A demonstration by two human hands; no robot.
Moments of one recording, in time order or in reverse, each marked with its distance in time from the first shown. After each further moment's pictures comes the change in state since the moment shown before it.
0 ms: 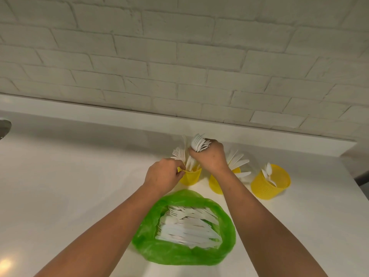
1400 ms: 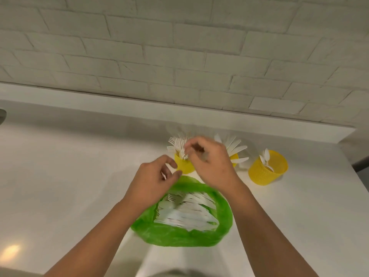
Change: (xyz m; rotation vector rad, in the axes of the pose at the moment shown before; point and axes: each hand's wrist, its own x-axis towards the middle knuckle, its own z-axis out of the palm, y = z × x) left_hand -0.087 0.016 -0.036 -0.554 0.068 -0.092; right_hand -0.083 -0.019 -0.037 0.269 -0.067 -0.351
